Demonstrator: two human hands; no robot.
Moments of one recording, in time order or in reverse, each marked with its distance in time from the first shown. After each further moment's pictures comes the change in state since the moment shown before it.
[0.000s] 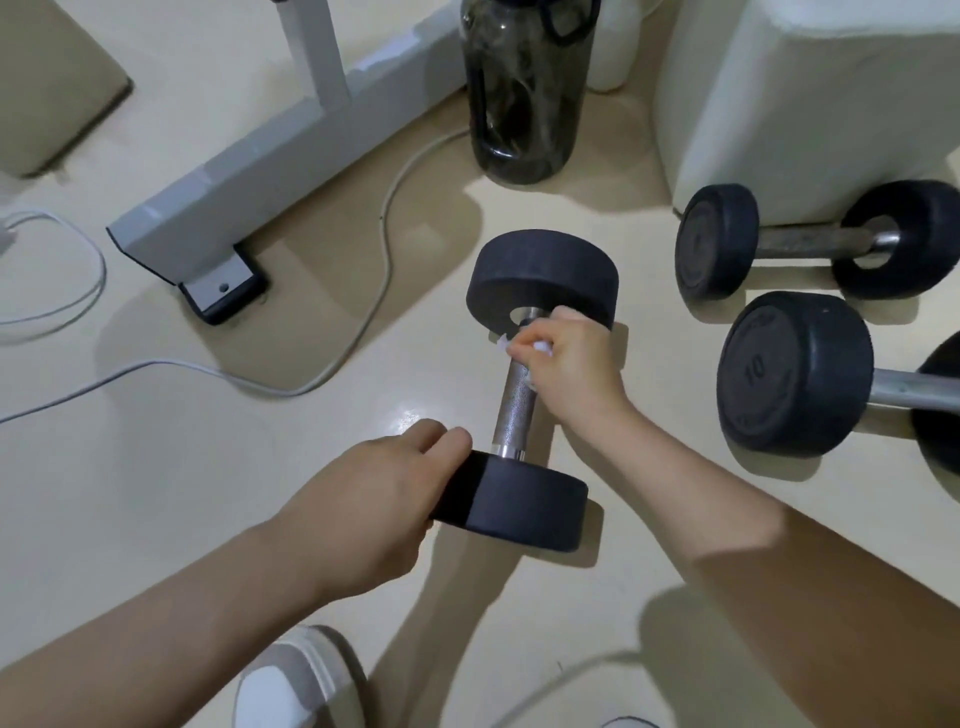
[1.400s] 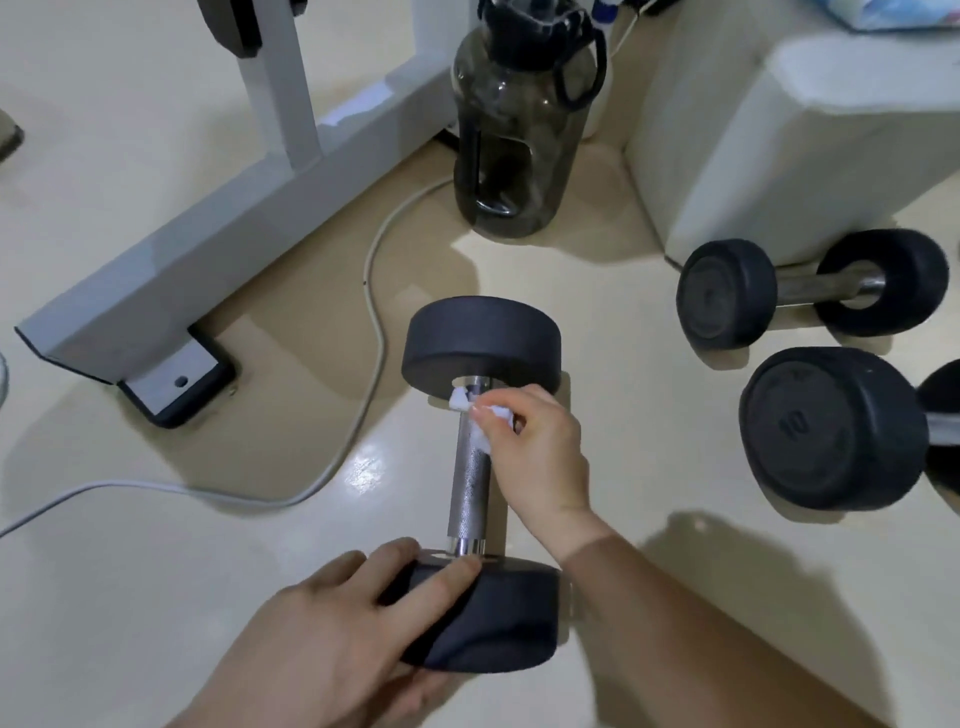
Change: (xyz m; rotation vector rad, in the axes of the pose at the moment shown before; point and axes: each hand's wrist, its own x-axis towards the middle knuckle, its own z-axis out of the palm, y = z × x) left_hand -0.014 -0.089 0.006 -0.100 0.222 0.214; right_hand 0.011 -0.028 0.084 -0.072 0.204 0.148
